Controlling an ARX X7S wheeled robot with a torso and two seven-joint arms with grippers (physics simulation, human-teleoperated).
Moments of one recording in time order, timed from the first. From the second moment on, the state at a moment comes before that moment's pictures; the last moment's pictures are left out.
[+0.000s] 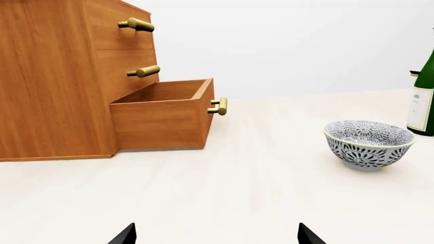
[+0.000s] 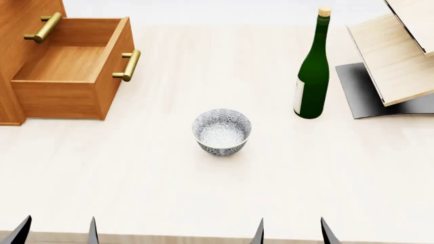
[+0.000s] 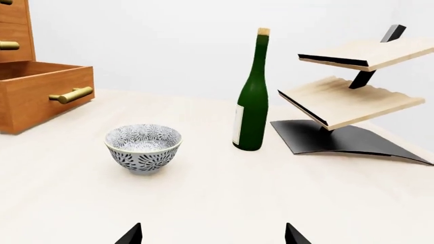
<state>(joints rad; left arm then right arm) -0.03 -0.06 0.04 0.04 0.01 -0.02 -0.09 0.03 0.07 -0.05 -0.14 -0.03 0.14 0.07</state>
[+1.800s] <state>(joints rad) -0.05 -0.15 0.14 0.03 -0.04 0.02 -0.22 0.10 0.15 -0.11 -0.13 0.05 0.23 0.16</state>
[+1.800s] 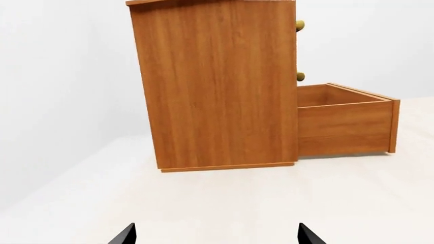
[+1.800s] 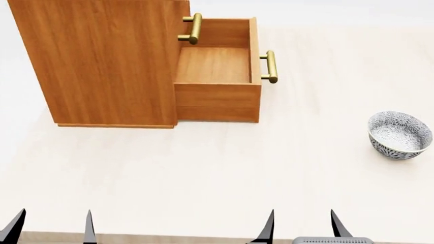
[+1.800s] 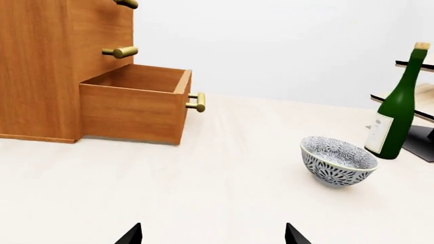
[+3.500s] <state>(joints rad) -0.07 -0.18 0.18 -0.02 -0.04 0.02 -0.31 0.12 0.19 -0.12 -0.19 0.14 0.30 0.22</state>
